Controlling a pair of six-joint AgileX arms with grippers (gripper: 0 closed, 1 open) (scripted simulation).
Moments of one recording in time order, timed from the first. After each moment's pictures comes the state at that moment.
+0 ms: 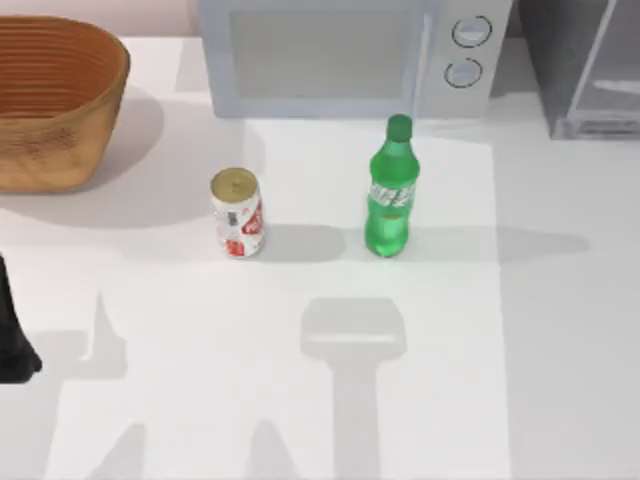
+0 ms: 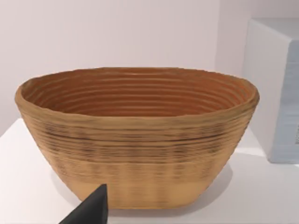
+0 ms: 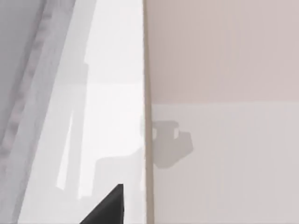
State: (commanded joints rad) left arm 0.00 0.00 0.00 0.00 0.00 0.00; right arm -1.15 1.84 1.31 -0.59 -0.81 -0.95
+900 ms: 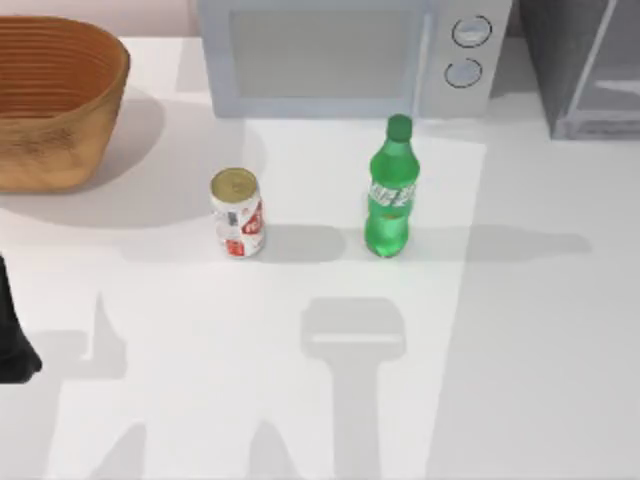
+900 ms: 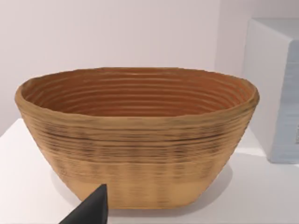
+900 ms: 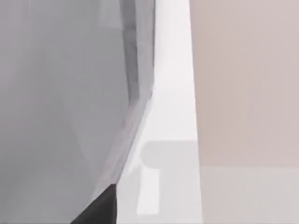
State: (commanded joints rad) left arm 0.00 0.00 0.00 0.00 0.00 0.00; right arm -0.88 1.82 1.27 -0.27 -0.71 -0.59
